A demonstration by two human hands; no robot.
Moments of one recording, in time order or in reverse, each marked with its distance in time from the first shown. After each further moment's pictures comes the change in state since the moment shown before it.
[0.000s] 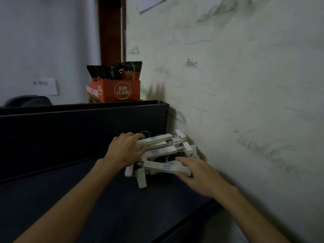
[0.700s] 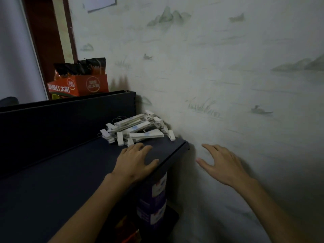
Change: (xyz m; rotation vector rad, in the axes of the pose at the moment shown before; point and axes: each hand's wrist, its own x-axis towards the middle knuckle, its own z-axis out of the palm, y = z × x) left_hand -0.165 0.044 -0.028 -0.087 -0.182 0.392; right_hand -0.214 -0.100 -0.035 -0.267 0.204 0.607
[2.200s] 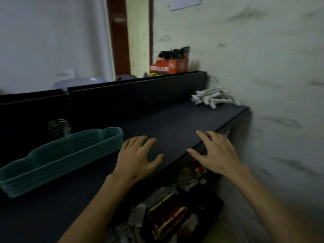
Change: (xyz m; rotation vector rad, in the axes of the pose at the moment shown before) left_hand -0.458 -0.181 -0.173 0.120 0.170 -0.143; right_hand -0.266 -0.399 -0.027 -0.026 0.001 -0.237
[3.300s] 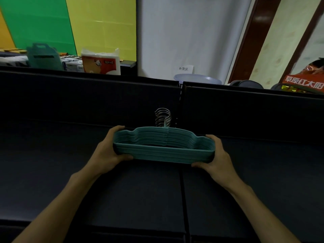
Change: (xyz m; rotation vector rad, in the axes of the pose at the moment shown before) left_hand -0.136 -0.191 -0.058 -0.365 0.346 -0.824; right_hand 0.139 -0.201 0.112 1.135 -0.343 -0.522
